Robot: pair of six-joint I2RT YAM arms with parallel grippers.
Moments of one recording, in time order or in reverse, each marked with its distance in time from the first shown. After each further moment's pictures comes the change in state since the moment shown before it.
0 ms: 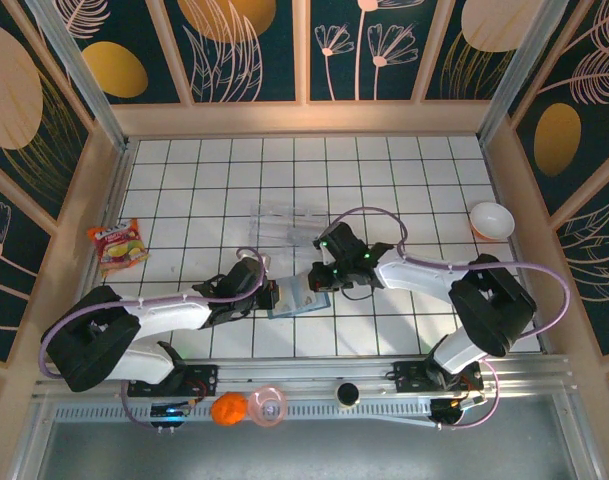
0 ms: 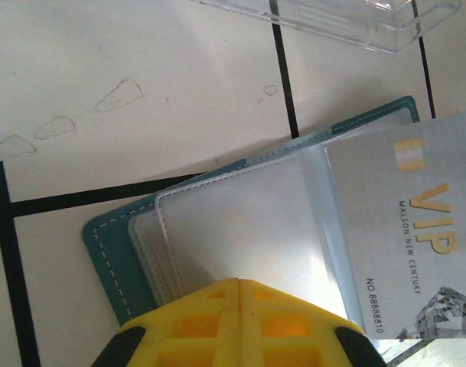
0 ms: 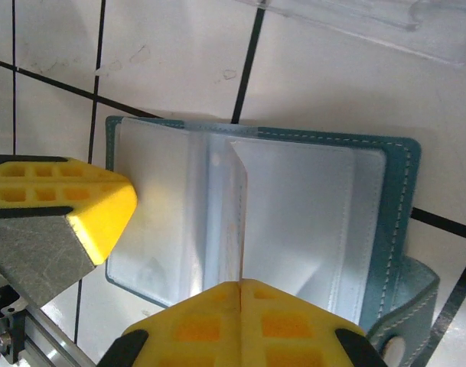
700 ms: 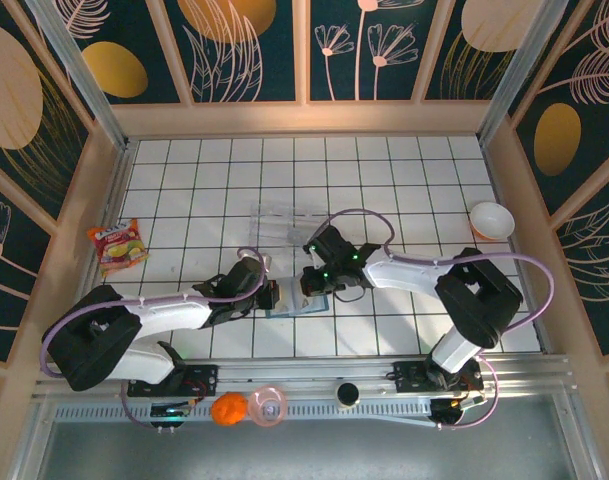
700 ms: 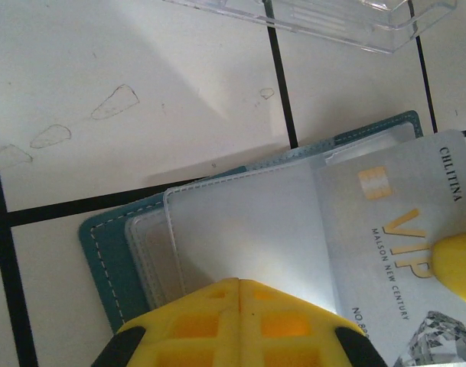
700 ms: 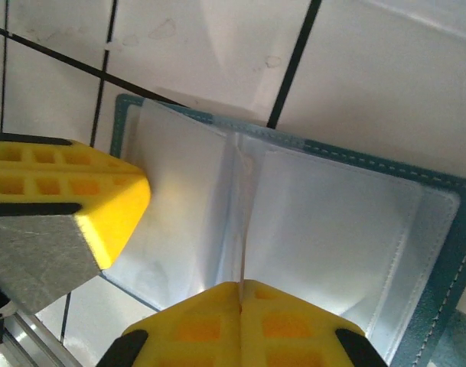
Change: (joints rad) left arm 0.000 0.006 0.000 0.010 0.003 0.021; right arm 0.042 0.058 0.046 0.001 0.014 -0.063
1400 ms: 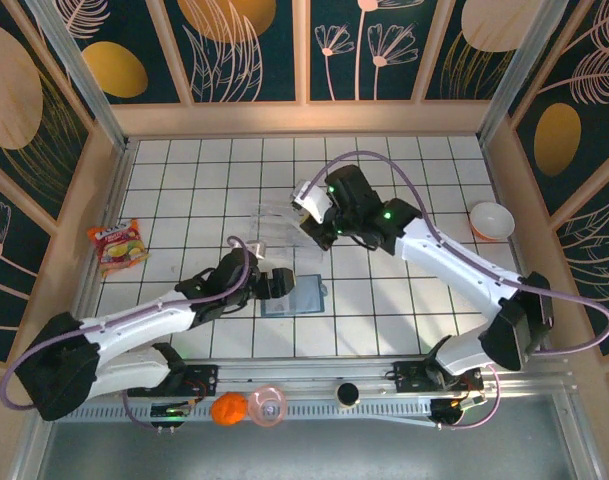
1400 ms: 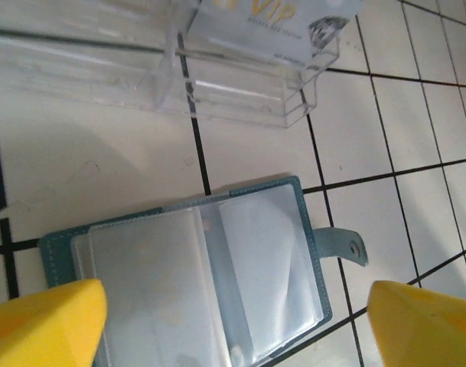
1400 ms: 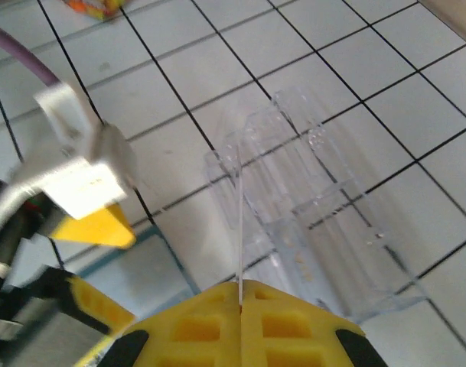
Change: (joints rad) left arm 0.000 -0.238 0.082 -0.181 -0.034 -0.051; right arm -0.101 -0.141 0.438 -0.291 0.082 -0.905
